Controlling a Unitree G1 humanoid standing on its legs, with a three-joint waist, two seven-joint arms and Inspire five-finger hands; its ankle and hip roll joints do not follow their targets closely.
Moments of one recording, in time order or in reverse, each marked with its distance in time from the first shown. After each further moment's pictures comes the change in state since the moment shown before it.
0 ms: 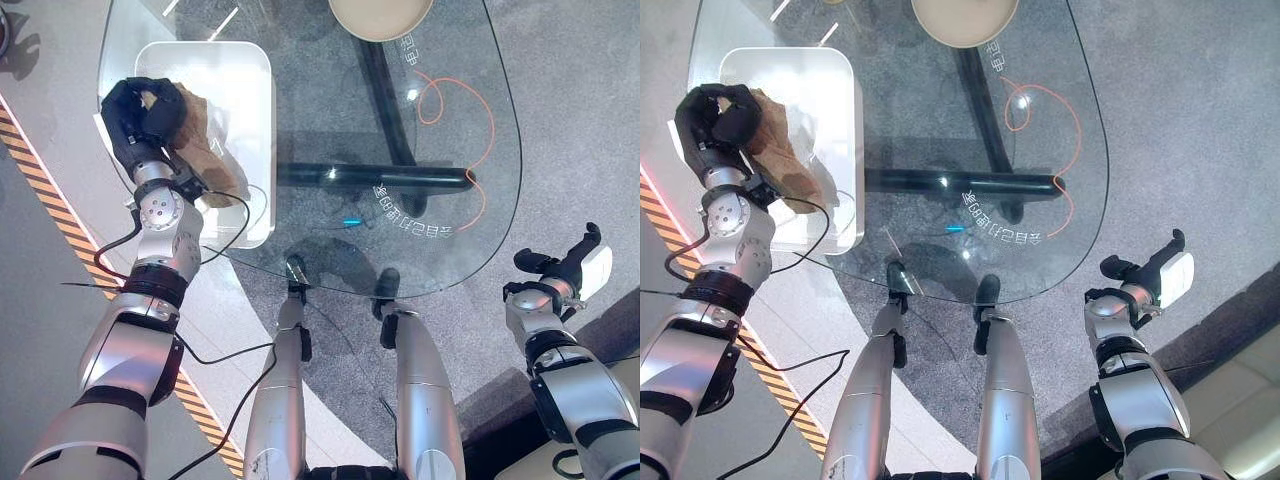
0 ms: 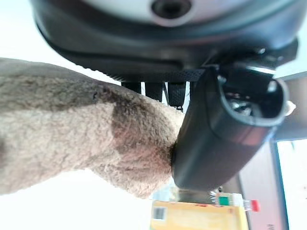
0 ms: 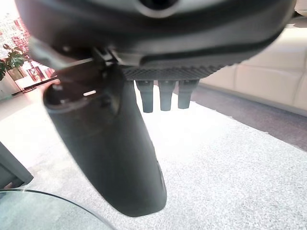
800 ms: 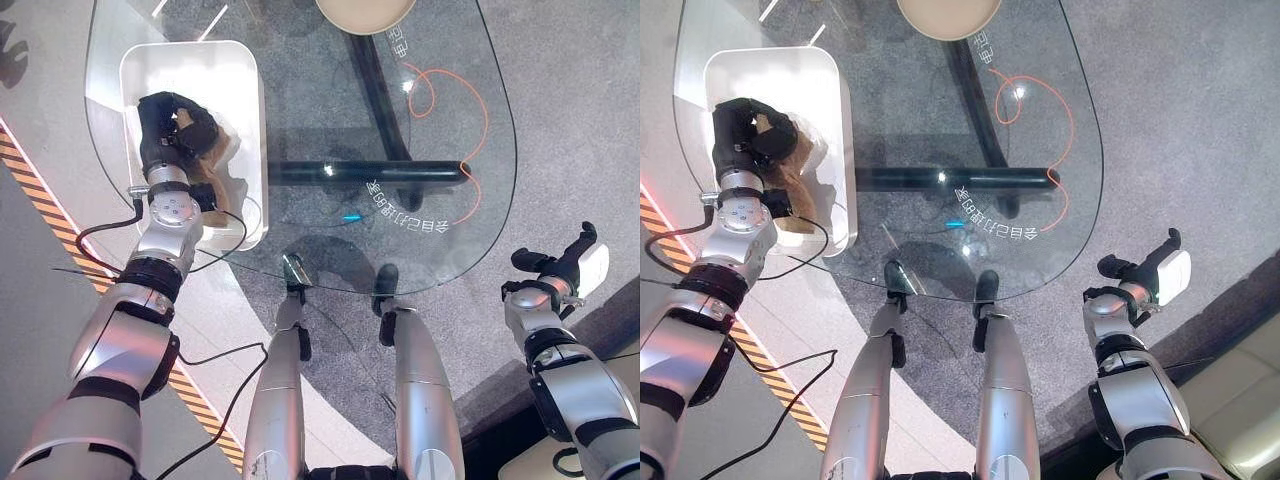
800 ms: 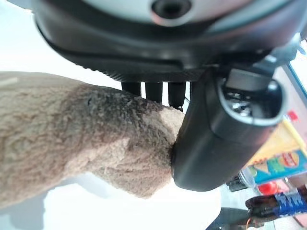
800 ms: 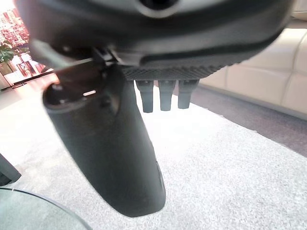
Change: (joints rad) left arm -0.065 0.035 -0.144 0.097 0.260 0.152 -0.027; right arm -0.010 0.000 0.015 -0.001 0.000 0.026 0.020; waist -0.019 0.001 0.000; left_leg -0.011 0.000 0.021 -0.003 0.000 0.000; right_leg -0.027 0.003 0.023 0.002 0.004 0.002
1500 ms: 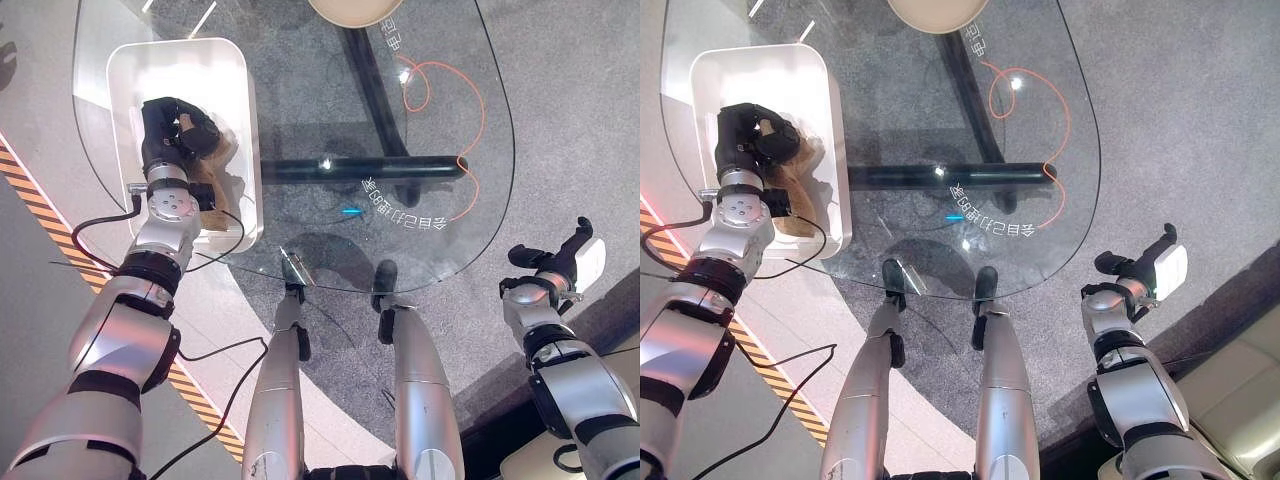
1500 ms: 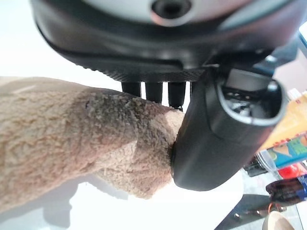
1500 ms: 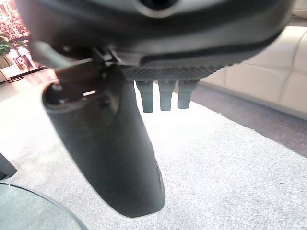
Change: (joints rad) left arm -0.046 0.000 -0.036 0.071 0.016 0.039 -0.034; right arm -0.031 0.000 0.029 -0.001 0.000 0.010 0.000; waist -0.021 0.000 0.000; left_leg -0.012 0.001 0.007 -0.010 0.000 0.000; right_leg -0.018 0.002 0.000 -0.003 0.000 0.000
